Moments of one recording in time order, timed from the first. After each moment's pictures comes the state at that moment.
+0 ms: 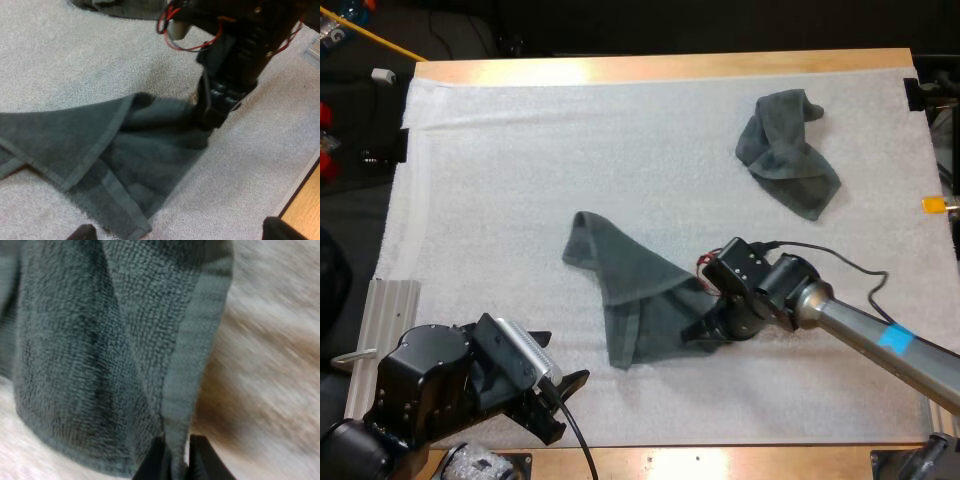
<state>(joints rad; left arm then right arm) -0.45 0.52 -0.92 1.26 0.37 -1.68 0.79 1.52 -0.96 0.91 -0.12 -1.43</state>
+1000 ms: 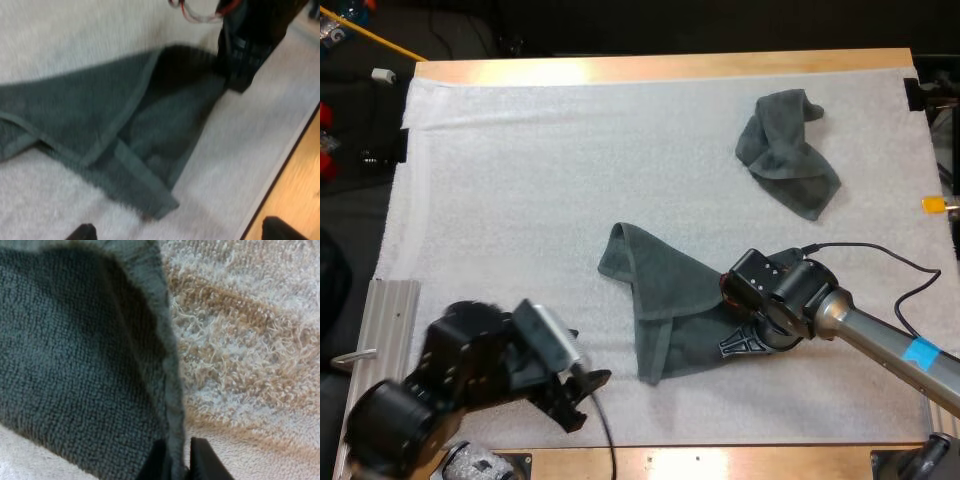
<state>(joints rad) -0.55 0.66 -0.86 1.19 0.38 -1.64 0.79 1.45 -0.95 1.12 0.09 -1.43</state>
